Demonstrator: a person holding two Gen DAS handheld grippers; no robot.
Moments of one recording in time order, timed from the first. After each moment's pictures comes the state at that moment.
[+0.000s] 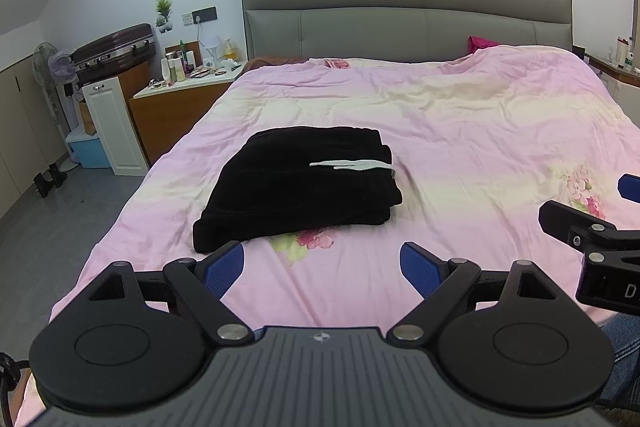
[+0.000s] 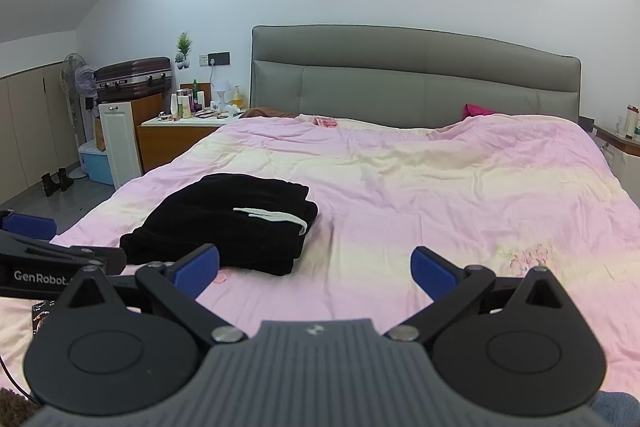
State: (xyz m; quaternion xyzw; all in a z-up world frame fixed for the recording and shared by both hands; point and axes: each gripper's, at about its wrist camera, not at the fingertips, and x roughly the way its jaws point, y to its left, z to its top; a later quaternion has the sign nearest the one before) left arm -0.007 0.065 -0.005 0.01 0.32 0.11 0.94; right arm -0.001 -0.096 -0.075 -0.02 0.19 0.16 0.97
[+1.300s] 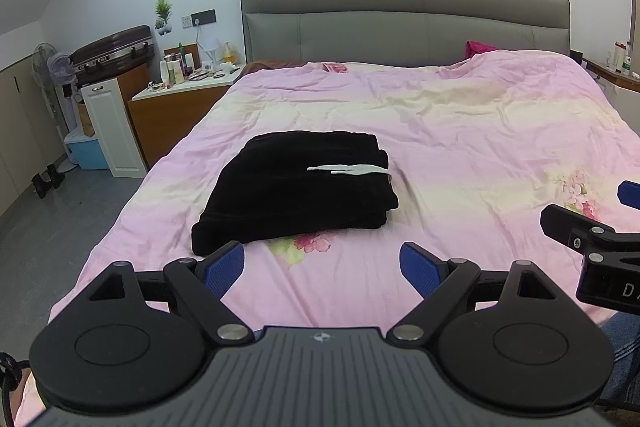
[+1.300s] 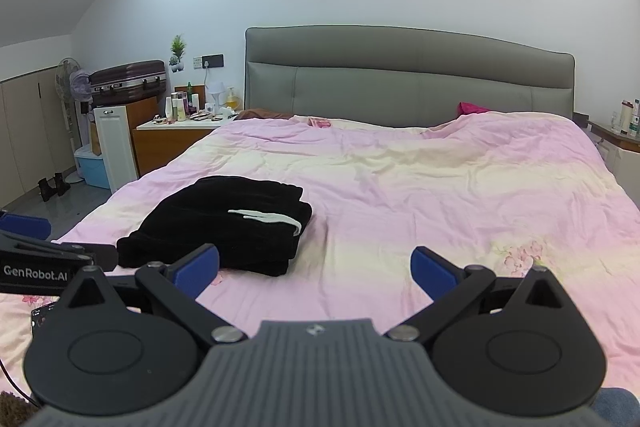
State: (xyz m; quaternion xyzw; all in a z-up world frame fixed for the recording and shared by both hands) left arm -0.009 0.075 0.005 0.01 0.32 0.10 0.94; right arm -0.004 -0.097 -0.071 -0.02 0.19 0.15 0.97
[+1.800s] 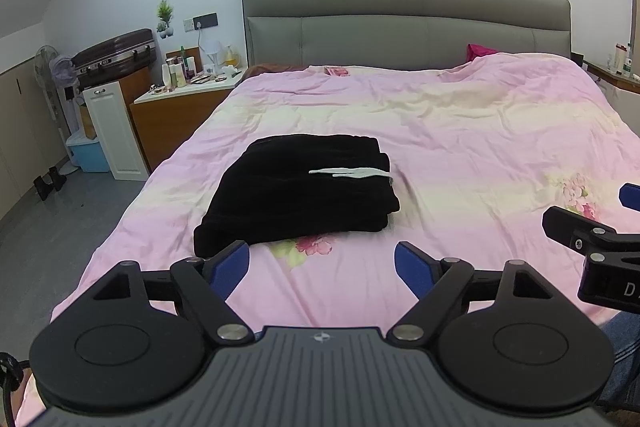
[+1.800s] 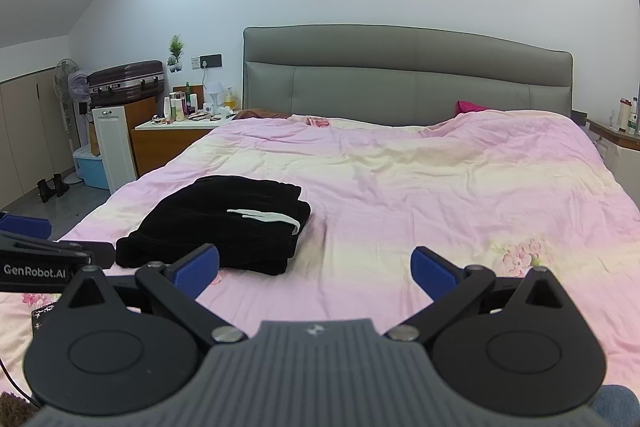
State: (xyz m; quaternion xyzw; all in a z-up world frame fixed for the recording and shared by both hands) left arm -0.012 0.076 0.004 0.01 0.31 0.10 0.95; right arm -0.003 -0.095 -0.071 -0.02 0.20 0.15 0.97
